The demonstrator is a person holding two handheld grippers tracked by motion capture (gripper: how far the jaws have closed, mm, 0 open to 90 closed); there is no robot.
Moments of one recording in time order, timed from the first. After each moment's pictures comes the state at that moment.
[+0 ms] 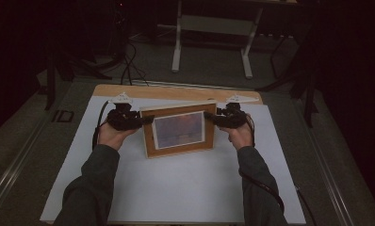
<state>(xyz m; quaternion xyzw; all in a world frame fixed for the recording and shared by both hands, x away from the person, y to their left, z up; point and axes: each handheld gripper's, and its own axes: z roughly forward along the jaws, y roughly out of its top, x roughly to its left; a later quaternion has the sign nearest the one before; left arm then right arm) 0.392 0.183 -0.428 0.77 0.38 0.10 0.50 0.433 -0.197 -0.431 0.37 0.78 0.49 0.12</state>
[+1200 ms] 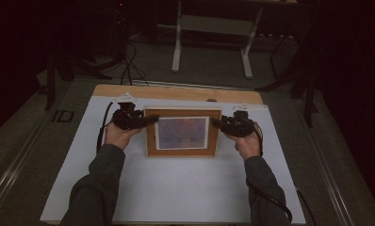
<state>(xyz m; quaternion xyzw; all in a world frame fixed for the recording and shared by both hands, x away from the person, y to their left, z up) 0.400 0.172 -0.436 0.75 0.39 0.08 0.52 0.404 -0.216 -0.432 0.39 0.77 0.49 0.13</state>
